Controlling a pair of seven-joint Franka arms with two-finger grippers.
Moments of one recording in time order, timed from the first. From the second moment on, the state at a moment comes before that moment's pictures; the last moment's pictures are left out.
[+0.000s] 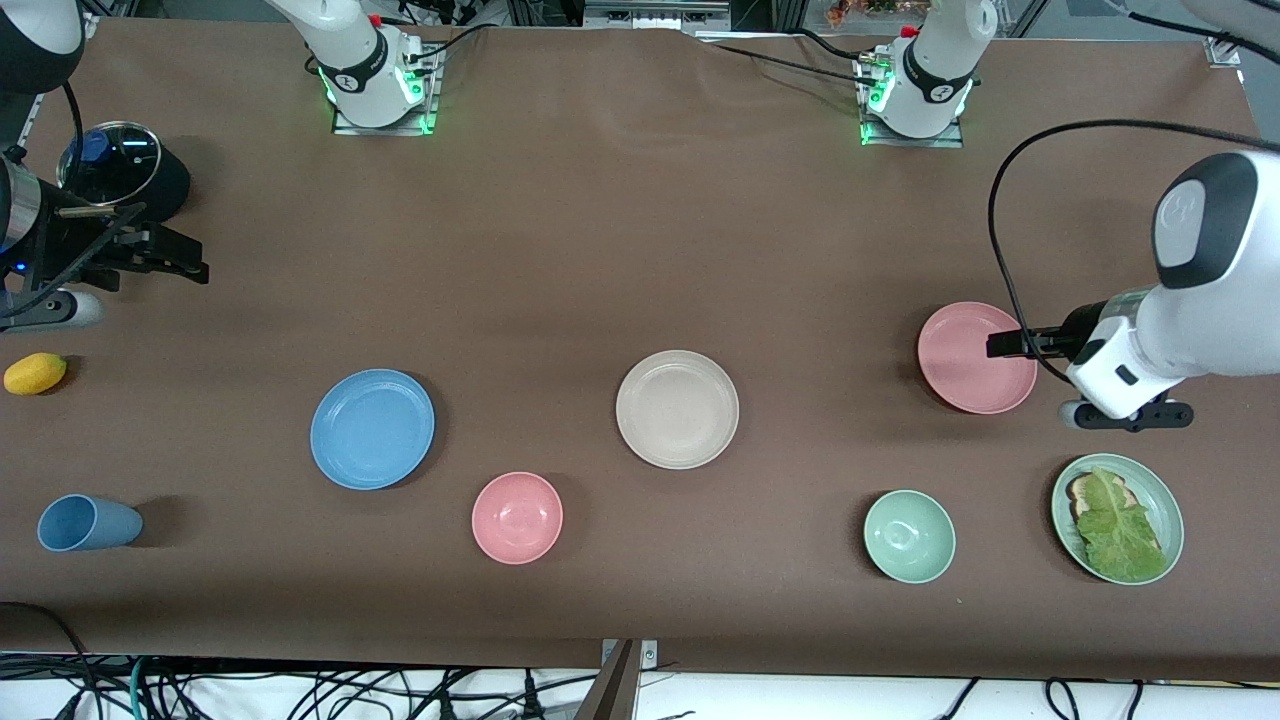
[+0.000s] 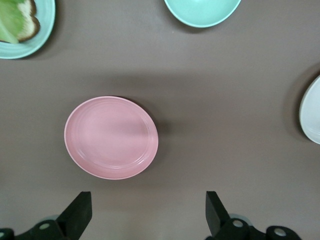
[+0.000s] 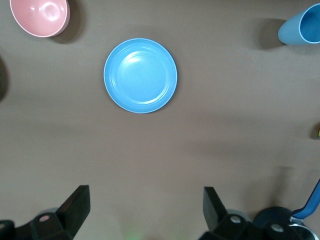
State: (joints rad) left arm 0.09 0.41 -0.15 -1.46 -0.02 1.58 -0.10; right arm 0.11 0.24 -0.07 -1.30 0.02 1.42 -0.05
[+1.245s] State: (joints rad) left arm 0.38 0.49 -0.12 -1.82 -0.11 2.07 0.58; right arm 0.10 0.40 -0.07 -1.35 0.02 1.65 -0.08
